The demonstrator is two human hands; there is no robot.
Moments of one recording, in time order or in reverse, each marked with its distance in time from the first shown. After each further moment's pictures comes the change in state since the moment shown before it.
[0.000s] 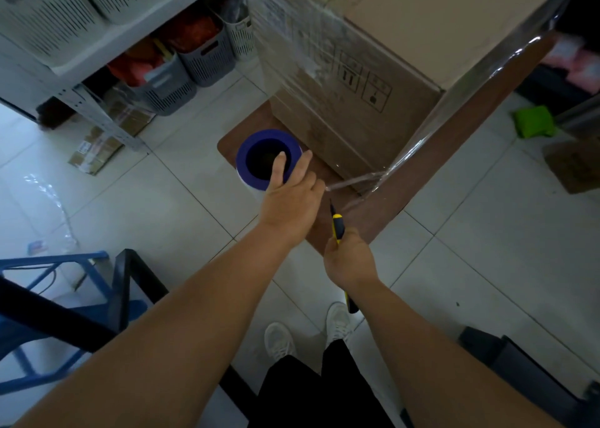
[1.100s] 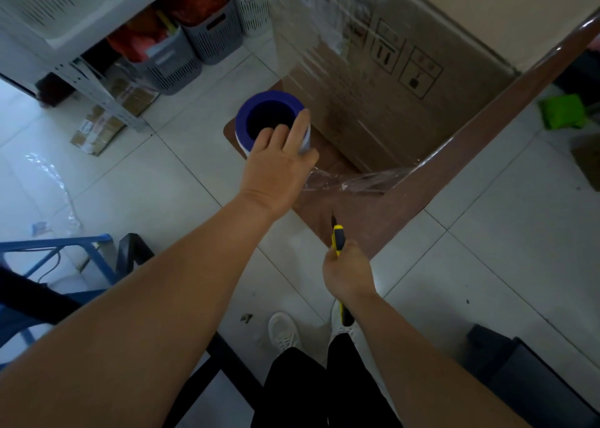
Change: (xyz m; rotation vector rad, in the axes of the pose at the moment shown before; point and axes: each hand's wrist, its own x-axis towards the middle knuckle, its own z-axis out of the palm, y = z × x) left_hand 0.019 -0.053 0.016 0.029 0.246 -0.008; right_hand 0.009 0.005 0.033 0.041 -0.097 0.107
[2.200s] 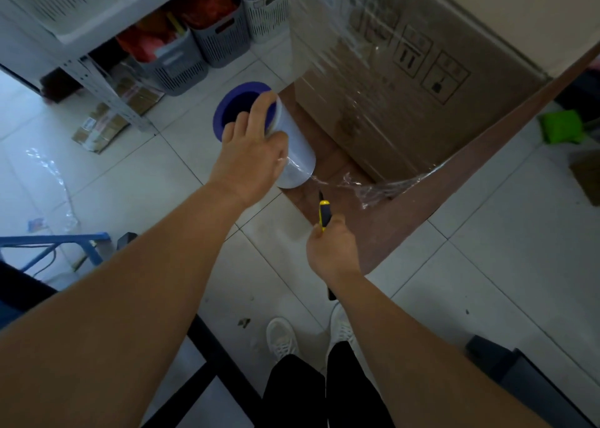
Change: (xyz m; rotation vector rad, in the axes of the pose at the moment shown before) left_hand -0.016 -0.047 -0.006 -0.214 0.026 -0.199; right_hand 0.008 -0.044 0.019 0.010 0.075 -0.160
